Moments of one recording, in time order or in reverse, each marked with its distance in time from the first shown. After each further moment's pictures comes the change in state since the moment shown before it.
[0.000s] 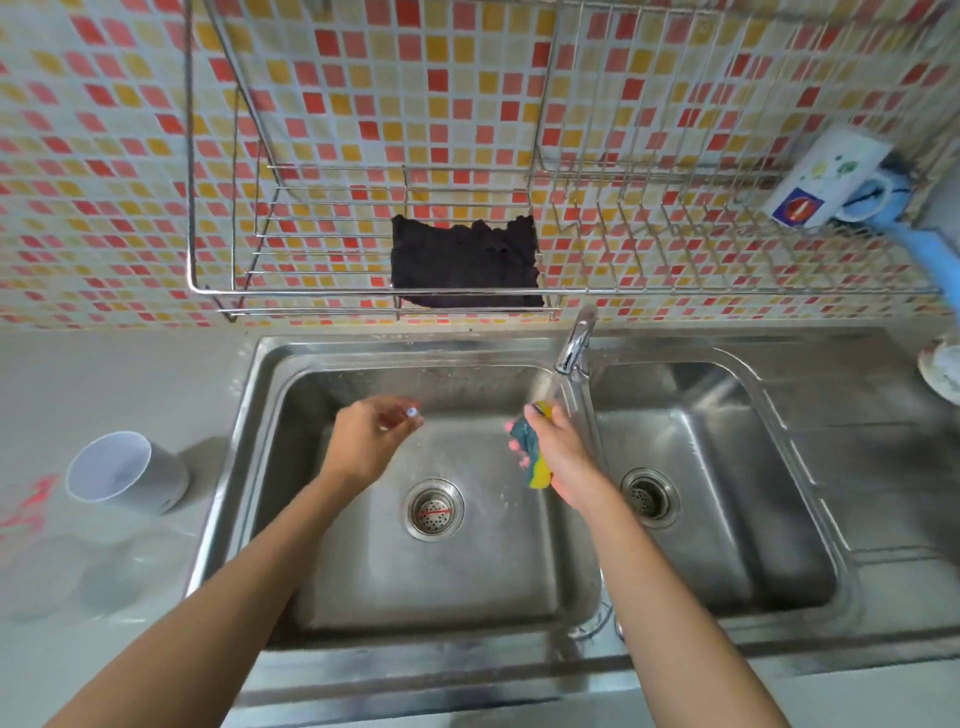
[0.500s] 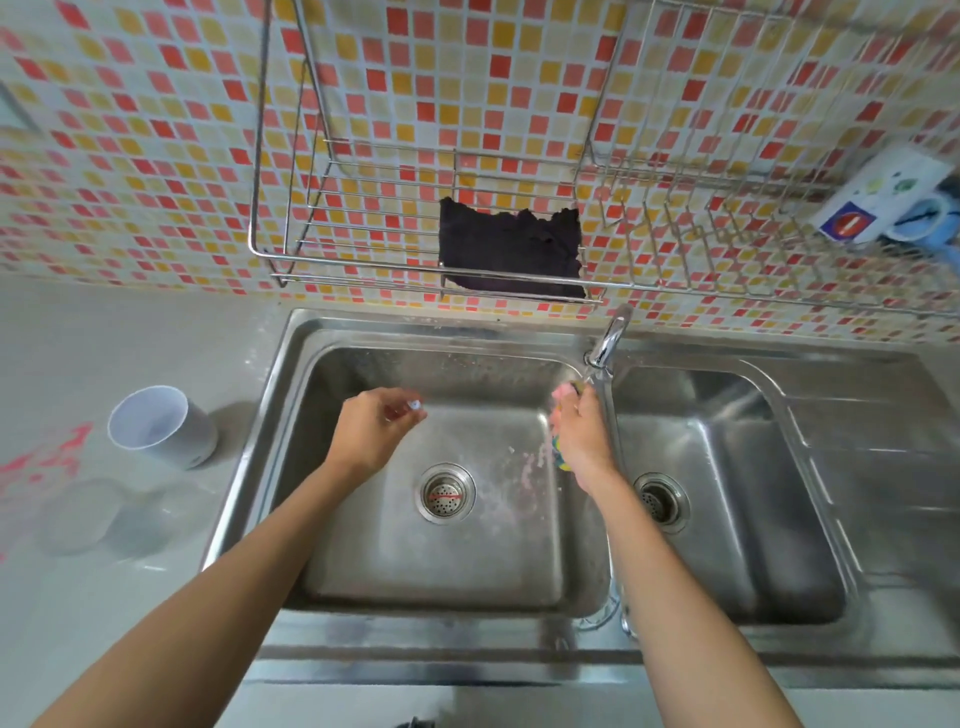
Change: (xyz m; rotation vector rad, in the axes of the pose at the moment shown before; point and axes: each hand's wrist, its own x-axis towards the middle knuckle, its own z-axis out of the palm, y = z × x) left_hand -0.017 -0.021 -0.010 -0.018 0.057 -0.067; right_hand 0.008 0.002 0.005 -0.320 0.198 -0.245
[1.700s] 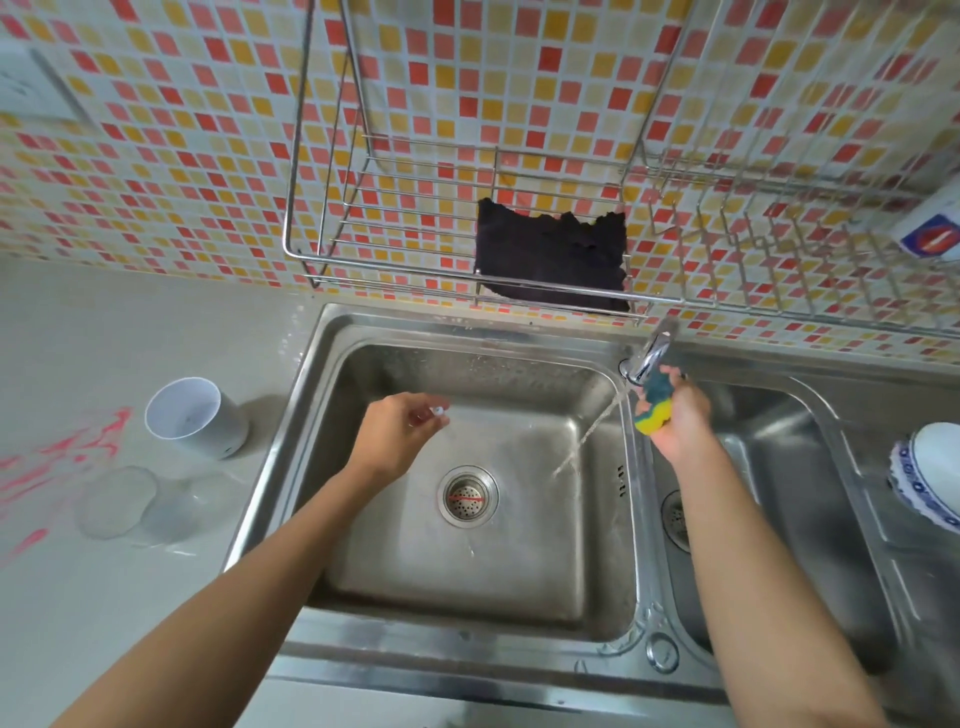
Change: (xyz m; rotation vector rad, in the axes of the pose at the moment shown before) left_hand 0.003 -0.008 0.001 0.042 -0.019 -0.013; right_hand 0.069 -0.022 -0.061 0.803 0.173 0.438
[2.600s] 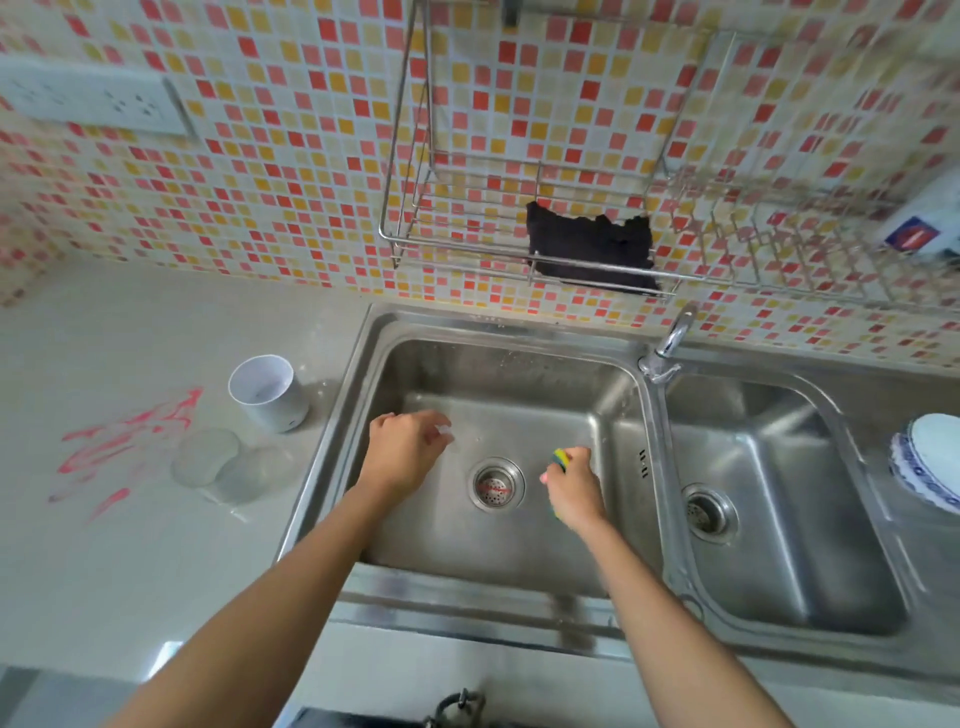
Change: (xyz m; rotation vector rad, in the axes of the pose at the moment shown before) left_hand -0.067 -0.036 -0.025 0.190 0.092 0.087; right_hand -0.102 0.178 -0.010 -1.231 -0.177 -0.297
